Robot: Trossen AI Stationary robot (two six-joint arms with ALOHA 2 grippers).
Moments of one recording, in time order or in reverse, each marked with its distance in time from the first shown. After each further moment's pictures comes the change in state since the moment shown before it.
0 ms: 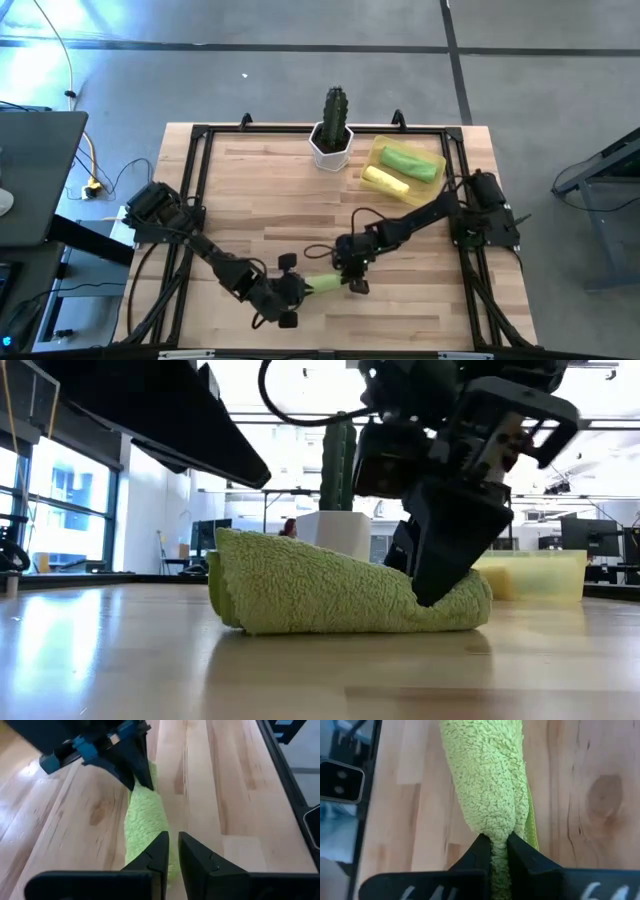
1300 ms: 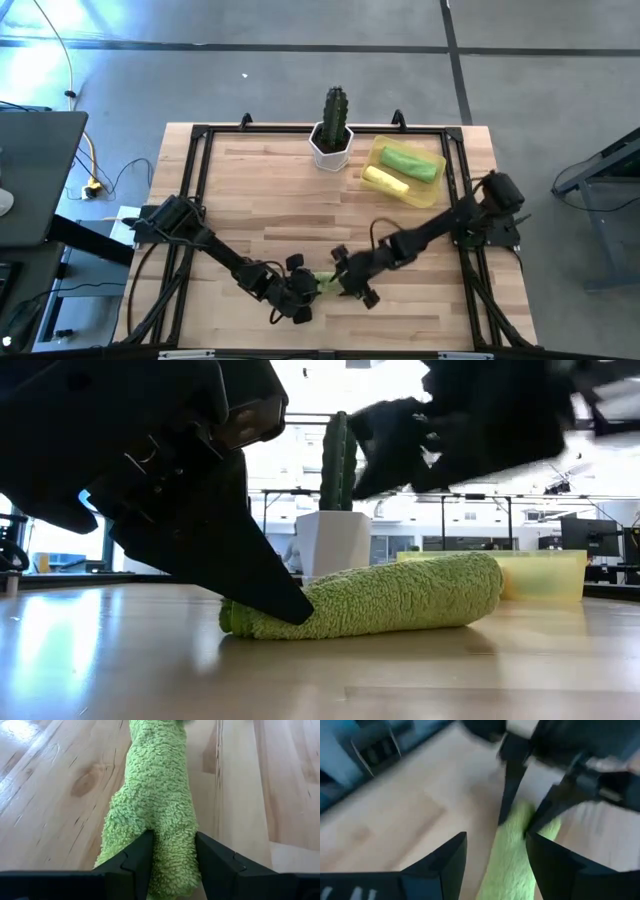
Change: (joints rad) left arm 0.046 0.217 0.003 0.137 0.056 -0.157; right arm 0.131 -0.135 0.003 0.147 0.239 -0.595
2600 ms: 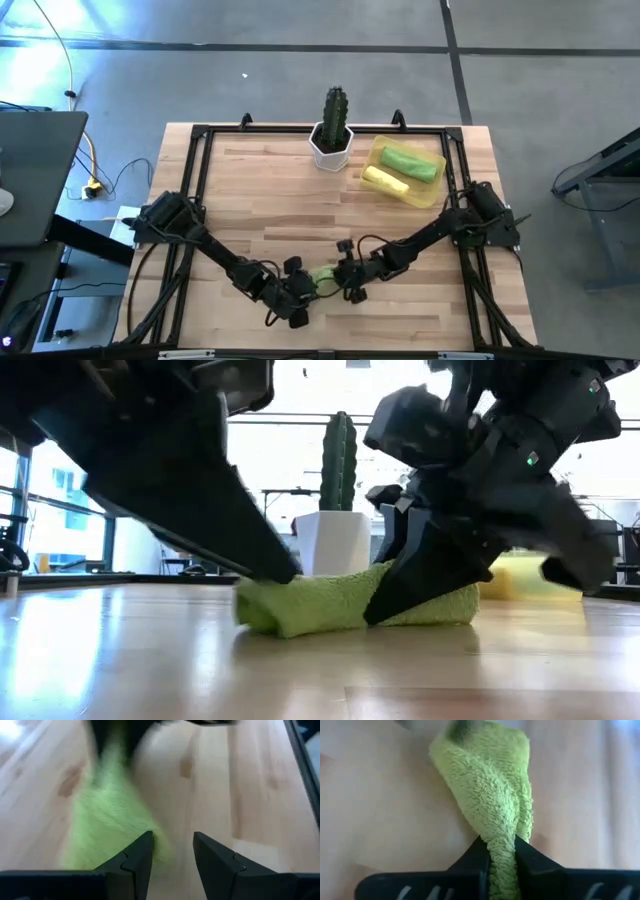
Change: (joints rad) left arm -0.016 -0.072 -0.003 -0.010 0.024 -0.021; right arm 0.034 0.180 0.001 -0.024 0.386 0.197
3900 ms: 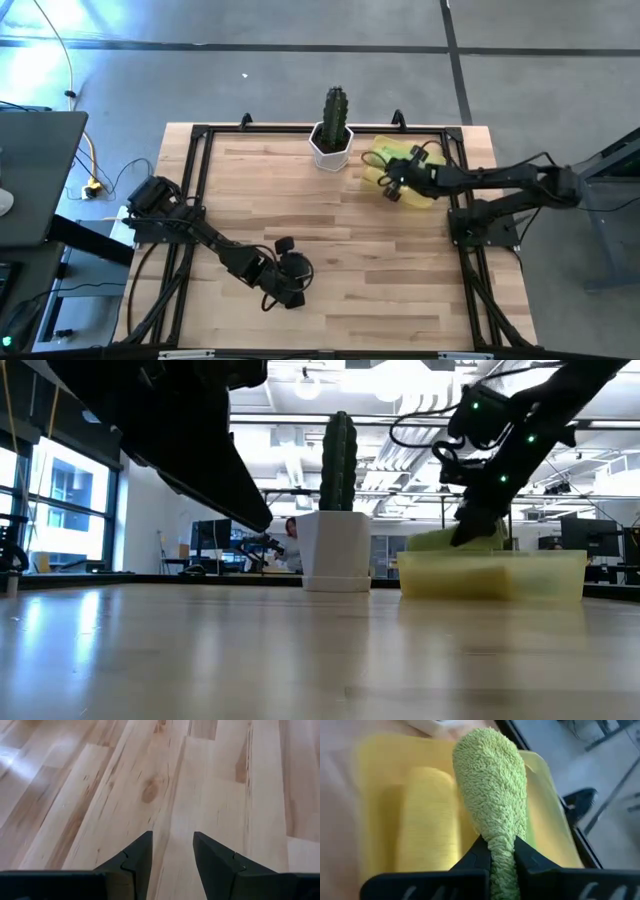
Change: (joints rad) left arm 0.069 -0.174 0.002 -0.310 -0.053 0.049; right arm -0.730 -0.744 -0.434 -0.328 0.297 -0.022
